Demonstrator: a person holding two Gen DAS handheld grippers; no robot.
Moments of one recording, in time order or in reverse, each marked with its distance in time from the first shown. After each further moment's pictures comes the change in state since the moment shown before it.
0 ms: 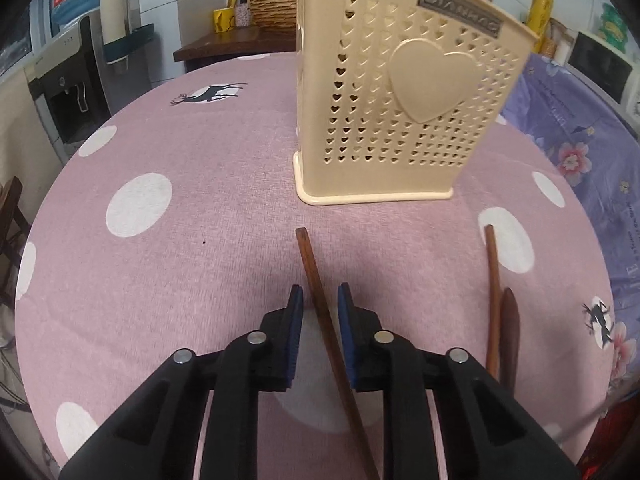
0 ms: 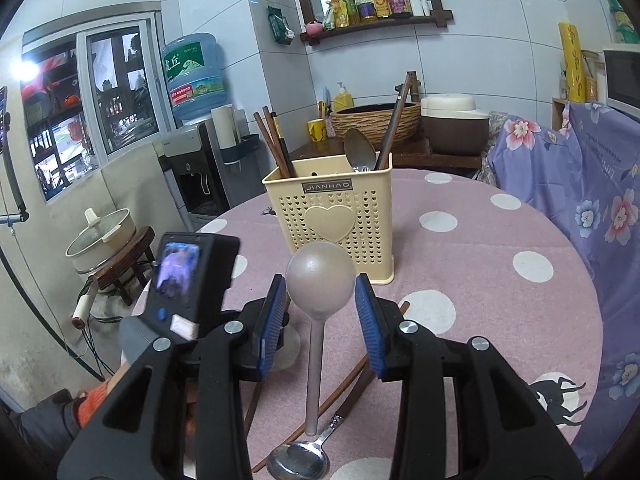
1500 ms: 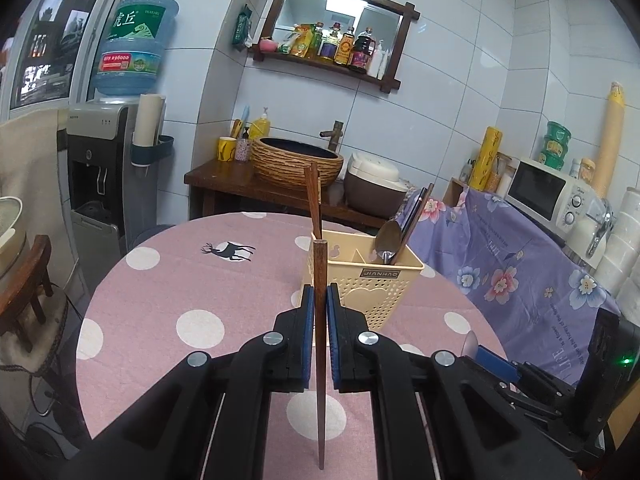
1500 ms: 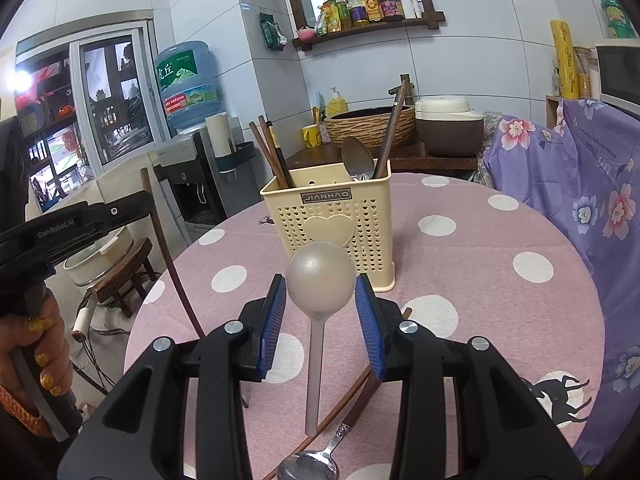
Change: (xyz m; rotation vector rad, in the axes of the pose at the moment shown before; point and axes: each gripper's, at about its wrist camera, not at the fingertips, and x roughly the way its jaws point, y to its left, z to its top) left arm -0.179 0.044 0.013 -0.086 -0.492 -0.187; right arm 0.005 0.003 0.004 0.027 -0.014 -0.014
